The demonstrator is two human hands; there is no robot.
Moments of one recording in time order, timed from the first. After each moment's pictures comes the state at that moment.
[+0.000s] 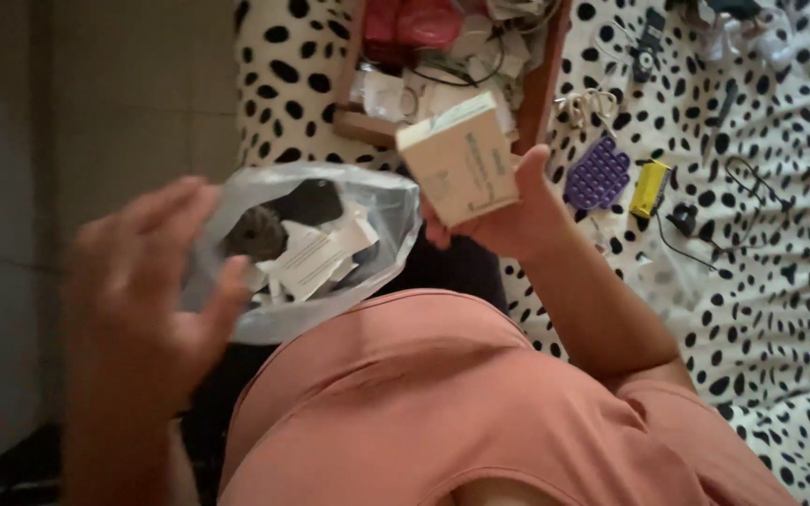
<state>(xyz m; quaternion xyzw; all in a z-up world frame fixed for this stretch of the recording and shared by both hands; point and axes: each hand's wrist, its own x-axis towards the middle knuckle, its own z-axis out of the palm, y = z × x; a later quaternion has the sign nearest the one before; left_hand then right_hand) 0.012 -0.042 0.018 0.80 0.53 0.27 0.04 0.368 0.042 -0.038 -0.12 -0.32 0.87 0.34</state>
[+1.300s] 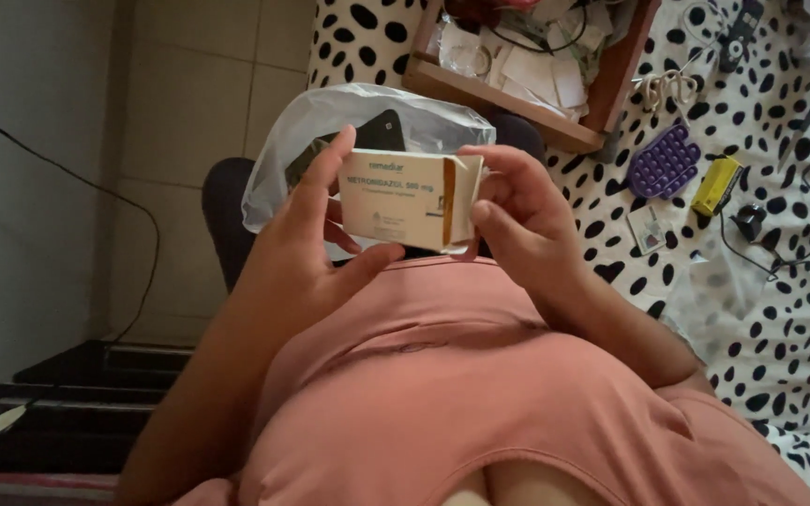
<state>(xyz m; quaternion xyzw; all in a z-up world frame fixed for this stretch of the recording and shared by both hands) 0.046 -0.075 0.026 0.63 0.56 0.27 0.46 0.302 -0.046 -0.020 -0.31 -0.55 0.64 0.43</state>
